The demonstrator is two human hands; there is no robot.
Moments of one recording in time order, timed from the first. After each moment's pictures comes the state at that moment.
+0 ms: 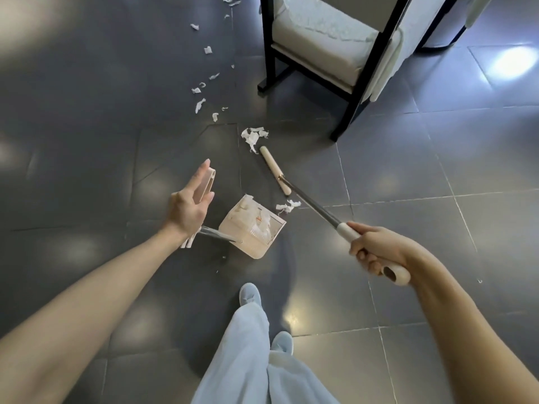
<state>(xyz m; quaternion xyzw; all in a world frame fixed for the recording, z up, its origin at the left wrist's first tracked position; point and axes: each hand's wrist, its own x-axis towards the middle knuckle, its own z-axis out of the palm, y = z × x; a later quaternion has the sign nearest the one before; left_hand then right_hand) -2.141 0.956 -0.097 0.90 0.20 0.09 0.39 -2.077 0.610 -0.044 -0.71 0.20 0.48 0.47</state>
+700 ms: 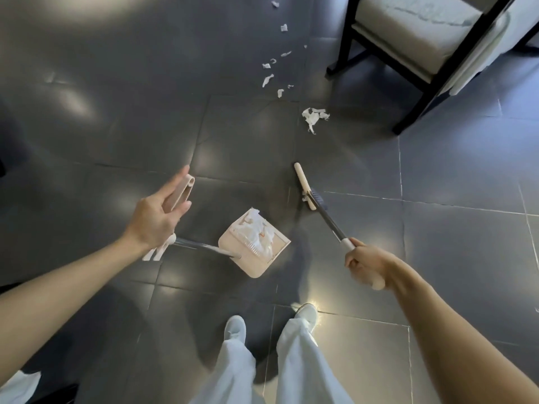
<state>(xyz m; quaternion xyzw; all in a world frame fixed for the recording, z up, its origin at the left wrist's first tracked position) -2.372 1.029 -0.039 0.87 0.30 0.06 0.38 -2.196 0.671 -0.130 -0.66 0.20 0.57 0.45</state>
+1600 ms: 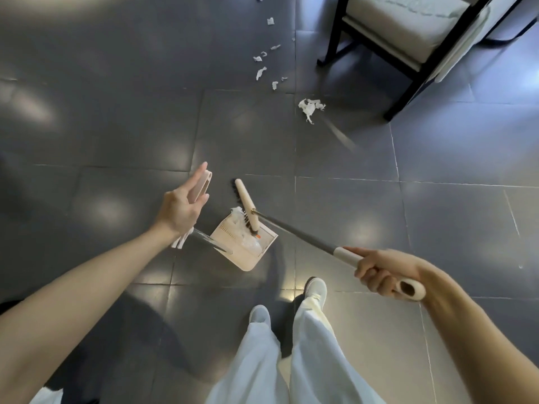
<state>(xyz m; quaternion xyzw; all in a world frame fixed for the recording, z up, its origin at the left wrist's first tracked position) -2.426 1.129 -0.084 0.88 0.27 0.04 0.40 -2.323 0.751 -0.052 -0.54 0.24 0.65 0.47</state>
